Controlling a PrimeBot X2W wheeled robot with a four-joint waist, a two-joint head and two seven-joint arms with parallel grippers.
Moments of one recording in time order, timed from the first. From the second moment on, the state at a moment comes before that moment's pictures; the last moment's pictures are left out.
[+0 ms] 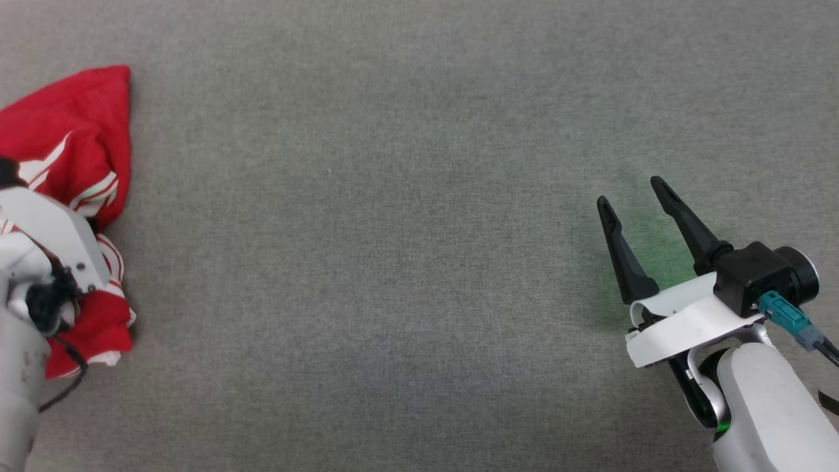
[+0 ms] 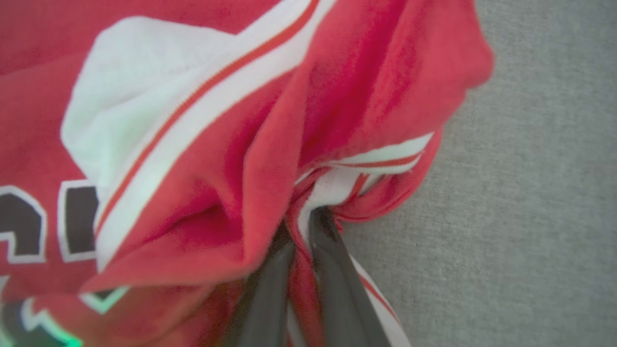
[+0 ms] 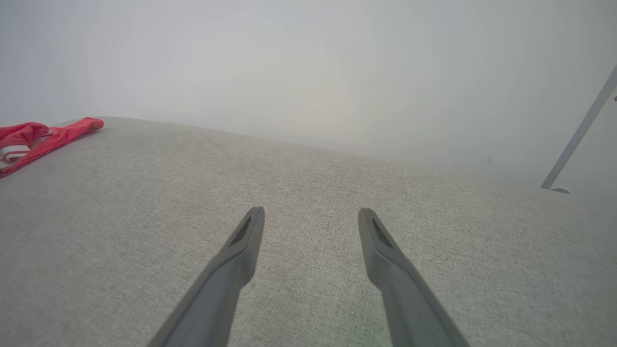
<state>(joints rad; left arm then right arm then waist) -0.88 0.55 -0.35 1.06 -0.75 -0.13 0.33 -0.42 -0.21 0.26 0.26 0.21 0.13 -0.26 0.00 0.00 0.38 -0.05</state>
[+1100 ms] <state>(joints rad) -1.20 0.34 -1.03 0.55 -0.76 -0.13 0.01 -0.35 -0.08 0.16 0.23 0.28 0.13 -0.26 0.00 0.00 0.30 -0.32</state>
